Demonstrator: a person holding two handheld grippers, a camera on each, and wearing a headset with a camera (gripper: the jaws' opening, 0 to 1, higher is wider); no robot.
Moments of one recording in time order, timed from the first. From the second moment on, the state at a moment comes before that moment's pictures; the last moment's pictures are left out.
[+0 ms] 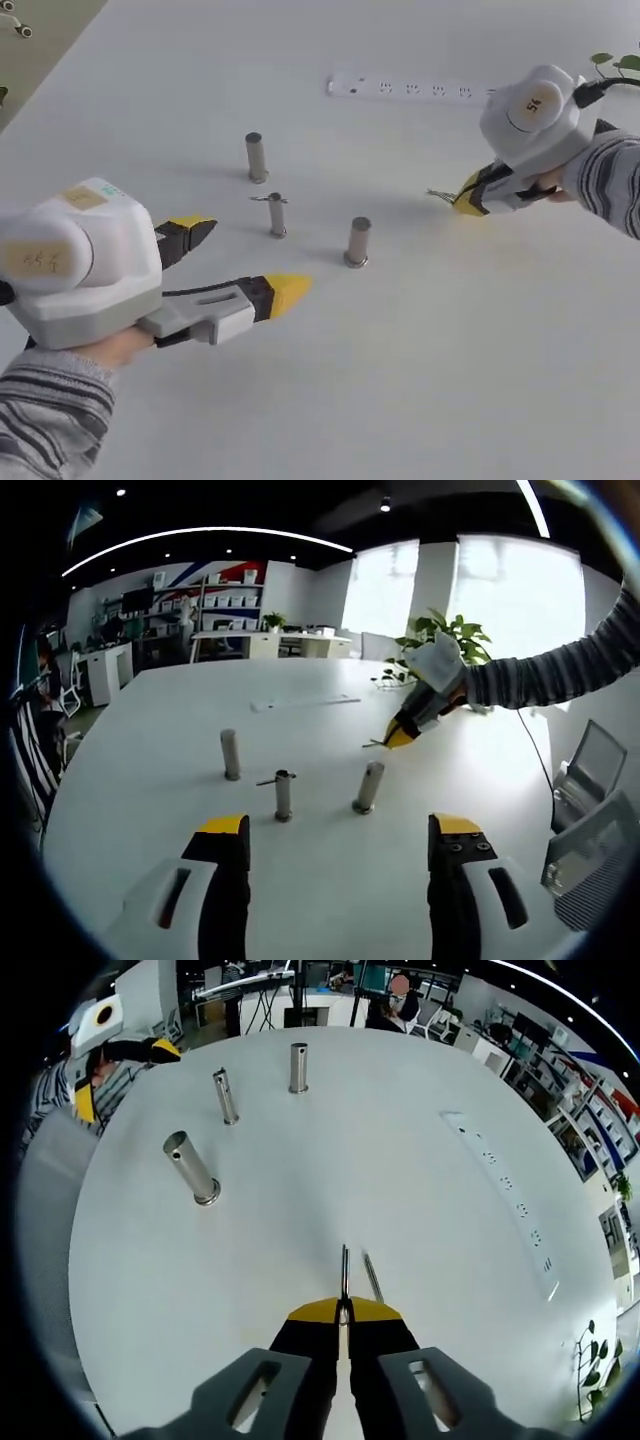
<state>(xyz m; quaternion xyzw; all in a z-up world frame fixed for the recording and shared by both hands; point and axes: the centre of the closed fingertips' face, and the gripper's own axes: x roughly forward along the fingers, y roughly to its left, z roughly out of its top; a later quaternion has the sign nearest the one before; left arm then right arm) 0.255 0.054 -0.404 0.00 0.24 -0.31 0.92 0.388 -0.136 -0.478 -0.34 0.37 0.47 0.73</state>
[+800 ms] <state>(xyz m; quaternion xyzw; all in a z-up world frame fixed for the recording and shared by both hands) 0.264 -0.003 -0.387 -0.01 0.26 -0.39 0.88 0.325 -0.065 -0.411 -0.37 0.20 0.56 0.72</state>
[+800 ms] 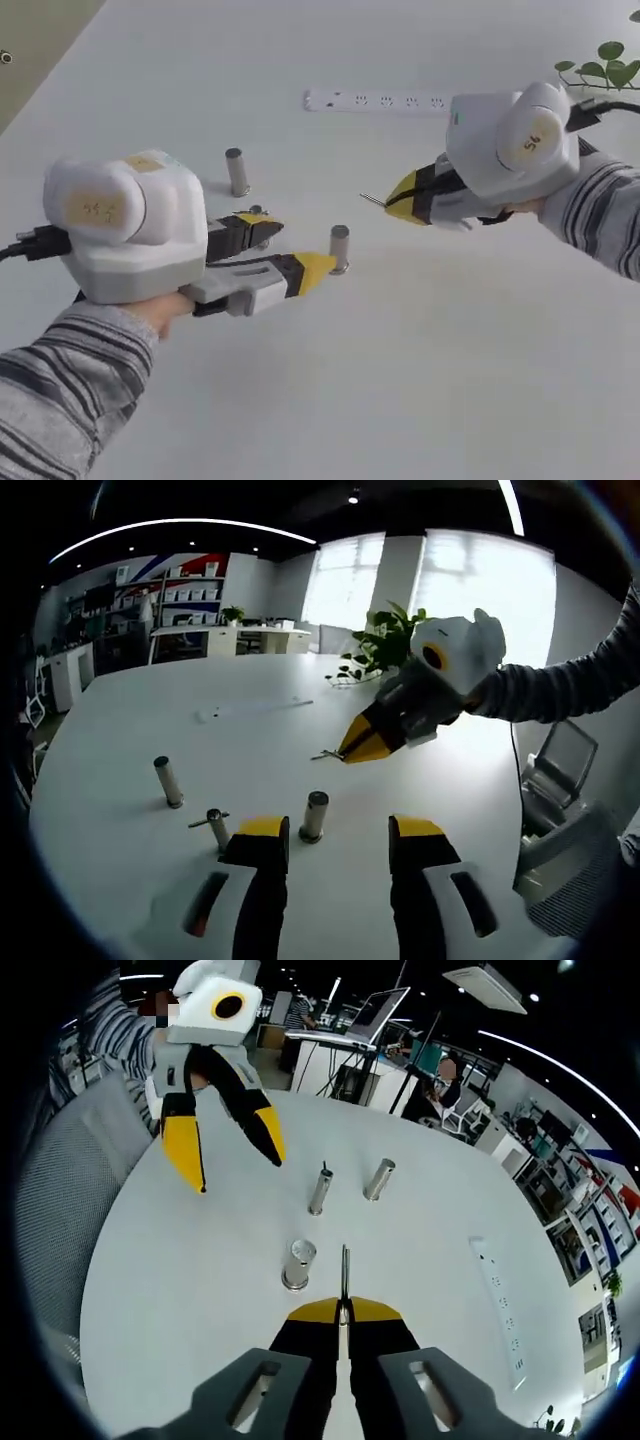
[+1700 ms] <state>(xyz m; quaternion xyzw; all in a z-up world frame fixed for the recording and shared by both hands) 0.271 -0.018 -0.377 -0.16 0.29 -0.39 0.86 0.274 -0.023 -0.388 -0.41 0.12 0.61 0.66</state>
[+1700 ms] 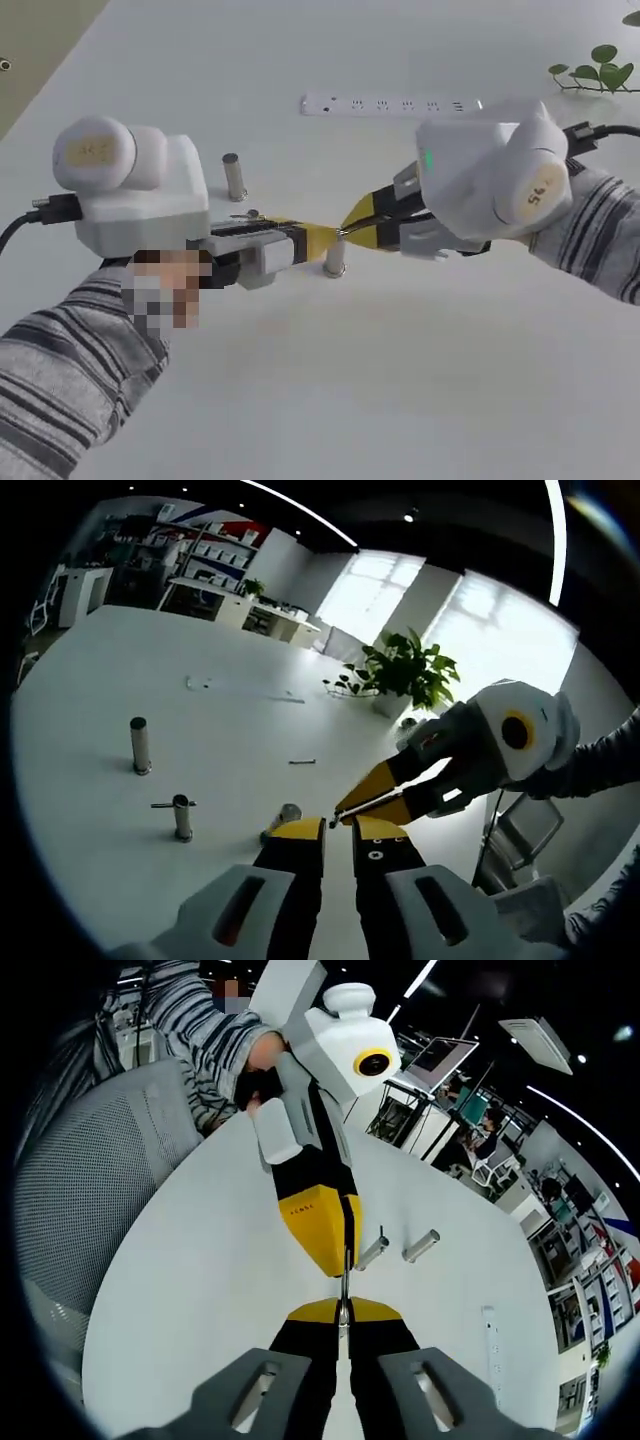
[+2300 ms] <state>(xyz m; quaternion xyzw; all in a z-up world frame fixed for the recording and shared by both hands) 0.270 -0.021 -0.379 -0.14 0.29 -0.40 0.86 0.271 -0.021 -0.388 -0.40 0.12 0.61 0.67</state>
